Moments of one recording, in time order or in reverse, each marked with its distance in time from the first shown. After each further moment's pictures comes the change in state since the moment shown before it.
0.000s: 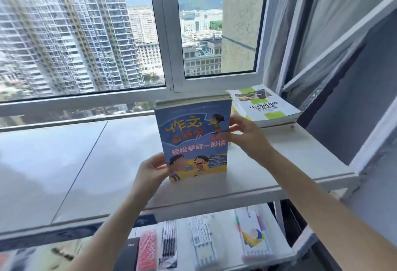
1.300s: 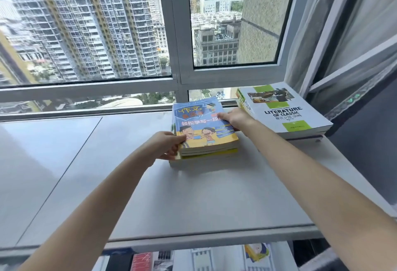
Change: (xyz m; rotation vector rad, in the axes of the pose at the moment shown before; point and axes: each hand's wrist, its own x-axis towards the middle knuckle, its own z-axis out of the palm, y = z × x) left_hand 0.128 0.031 0.034 0.235 -0.061 -0.523; right_hand 0.176 0.099 0.004 -0.334 -0.107 0.539
